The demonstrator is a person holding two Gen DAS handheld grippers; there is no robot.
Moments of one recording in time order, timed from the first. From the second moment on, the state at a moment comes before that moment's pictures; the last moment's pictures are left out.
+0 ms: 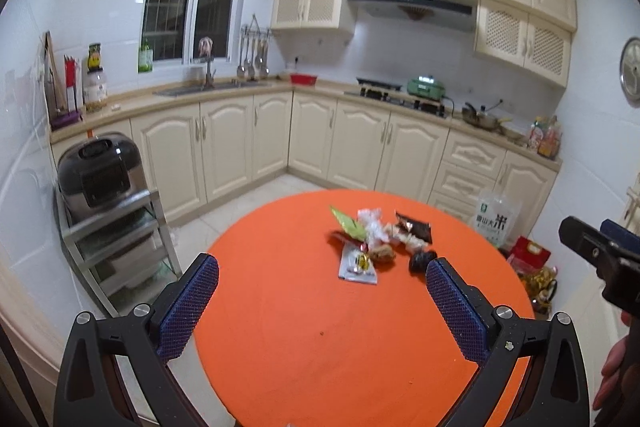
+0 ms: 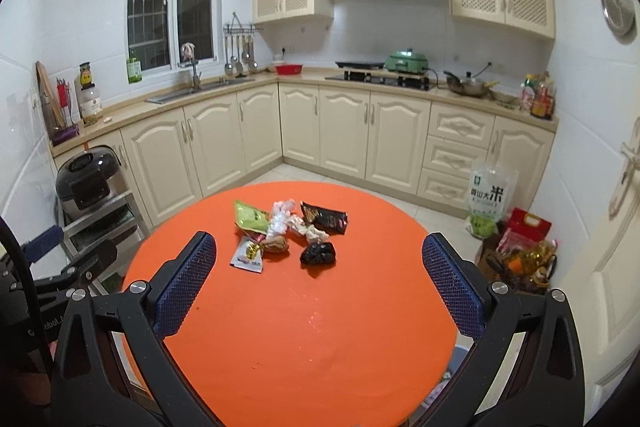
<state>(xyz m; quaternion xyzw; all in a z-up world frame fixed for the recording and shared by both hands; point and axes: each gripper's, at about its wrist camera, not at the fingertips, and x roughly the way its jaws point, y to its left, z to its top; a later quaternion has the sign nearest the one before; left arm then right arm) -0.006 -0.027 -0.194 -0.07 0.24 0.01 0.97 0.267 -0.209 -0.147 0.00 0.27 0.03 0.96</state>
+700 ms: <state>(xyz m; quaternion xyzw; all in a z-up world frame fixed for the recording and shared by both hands) 0.292 -0.046 -0.208 -0.05 0.40 -0.01 0.92 0.400 -0.231 -0.263 0.02 0.42 0.05 0.91</state>
